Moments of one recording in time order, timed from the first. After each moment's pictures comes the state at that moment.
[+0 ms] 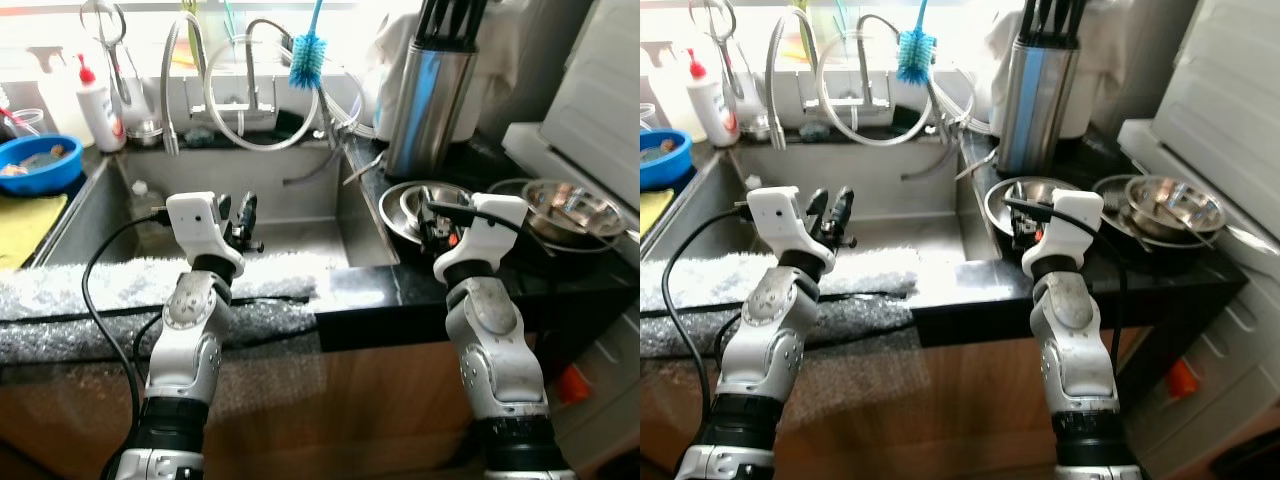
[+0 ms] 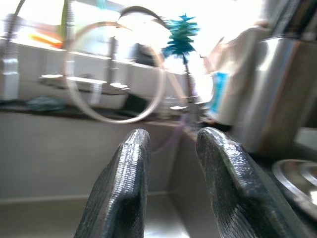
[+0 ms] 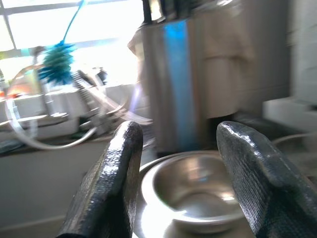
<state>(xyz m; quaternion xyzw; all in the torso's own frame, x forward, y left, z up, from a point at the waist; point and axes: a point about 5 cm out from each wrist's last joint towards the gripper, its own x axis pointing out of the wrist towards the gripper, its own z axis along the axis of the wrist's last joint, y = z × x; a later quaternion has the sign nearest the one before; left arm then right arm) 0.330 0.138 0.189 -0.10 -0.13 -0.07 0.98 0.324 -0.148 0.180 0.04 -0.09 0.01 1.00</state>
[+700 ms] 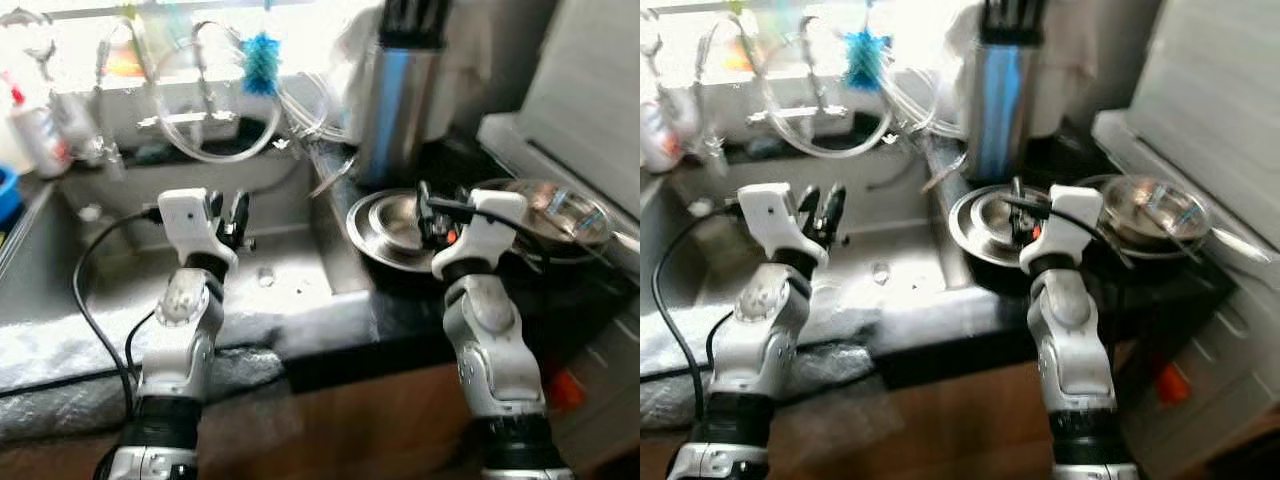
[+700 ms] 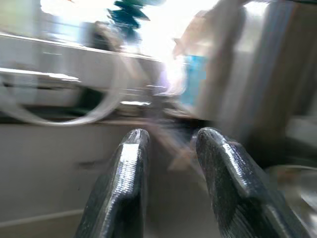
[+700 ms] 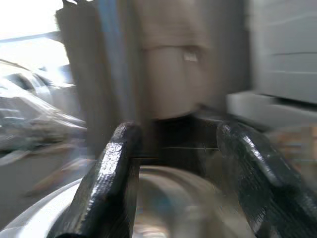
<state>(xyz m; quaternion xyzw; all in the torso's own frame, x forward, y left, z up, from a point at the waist) 0.329 0.122 0.188 -0.11 -0.13 -0.09 0.98 0.322 -0.161 0.177 0.04 -0.09 -0.02 1.00</state>
